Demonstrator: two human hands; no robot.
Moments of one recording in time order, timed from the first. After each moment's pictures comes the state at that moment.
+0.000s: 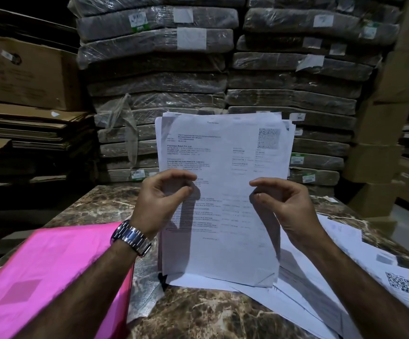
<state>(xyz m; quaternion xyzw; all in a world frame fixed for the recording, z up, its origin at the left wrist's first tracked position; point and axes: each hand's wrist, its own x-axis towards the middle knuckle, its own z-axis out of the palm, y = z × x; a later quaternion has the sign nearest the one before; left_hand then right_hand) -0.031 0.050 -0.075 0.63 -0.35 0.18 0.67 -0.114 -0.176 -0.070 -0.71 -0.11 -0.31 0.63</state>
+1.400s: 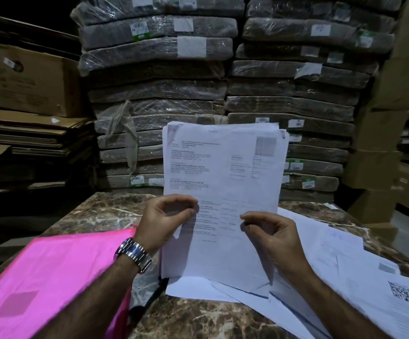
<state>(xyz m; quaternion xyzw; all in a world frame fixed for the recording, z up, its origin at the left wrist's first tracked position) -0.014 0.050 -0.102 0.65 -0.31 0.10 0.69 -0.111 -0.161 -0.111 -0.72 -0.06 -0.32 0.62</state>
